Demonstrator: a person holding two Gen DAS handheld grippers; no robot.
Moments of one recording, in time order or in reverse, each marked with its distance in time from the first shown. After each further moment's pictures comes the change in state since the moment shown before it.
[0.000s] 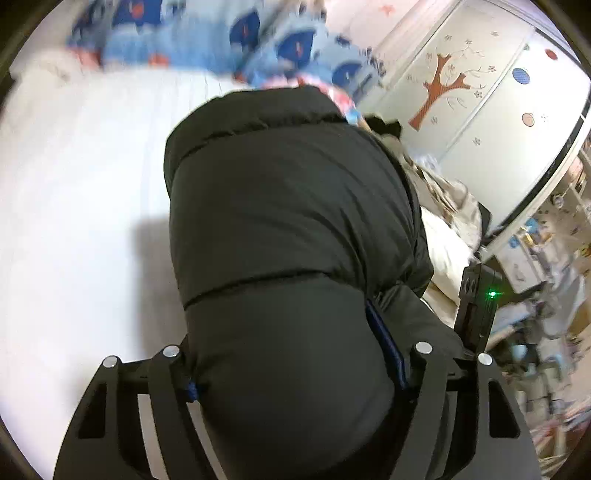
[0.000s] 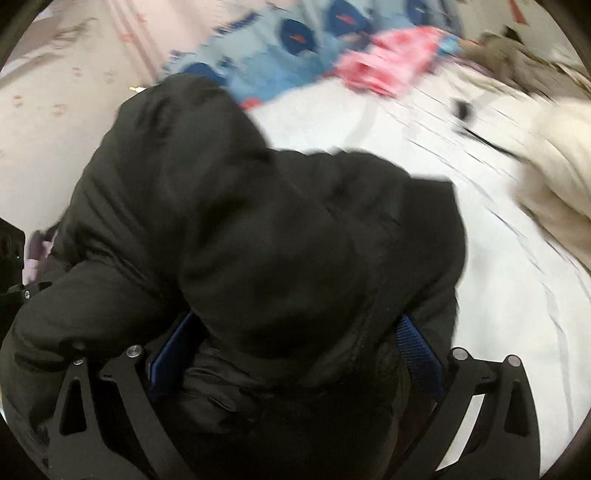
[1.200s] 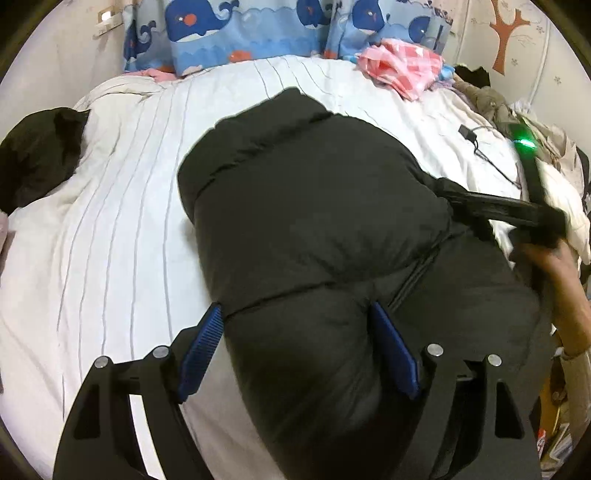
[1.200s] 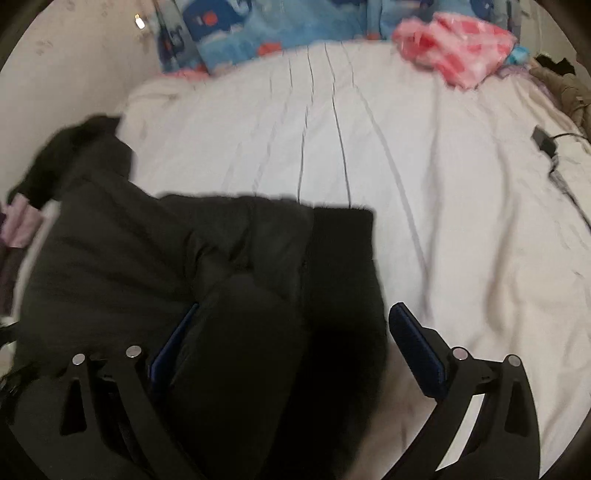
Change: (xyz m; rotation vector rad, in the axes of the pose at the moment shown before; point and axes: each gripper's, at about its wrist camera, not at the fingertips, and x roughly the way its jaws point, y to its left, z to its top) left arm -0.035 0.098 0.022 0.125 0.145 0.470; right arm 0.110 0.043 0.057 -0.115 0.178 -0.138
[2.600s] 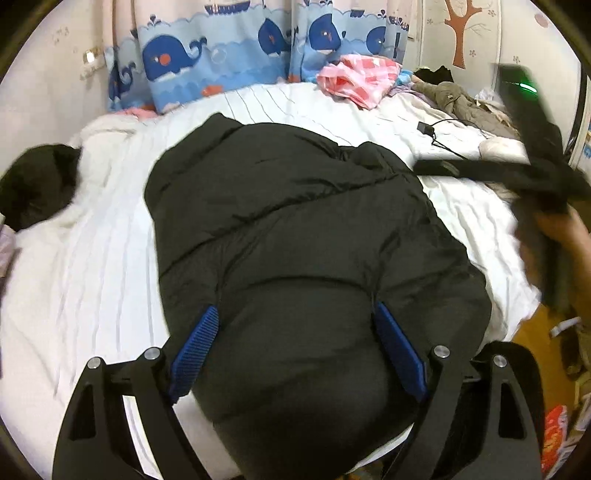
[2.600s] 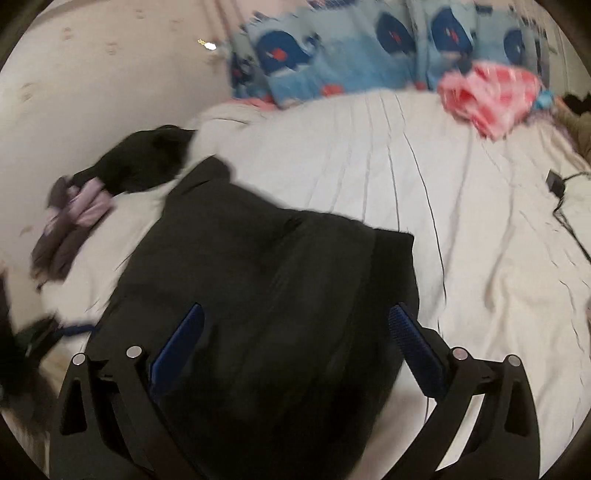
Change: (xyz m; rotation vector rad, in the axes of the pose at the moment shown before) left arm -0.033 -0.067 -0.063 0.117 -0.114 0.003; right arm -0.066 0.057 -0.061 -0.145 -0.061 0.141
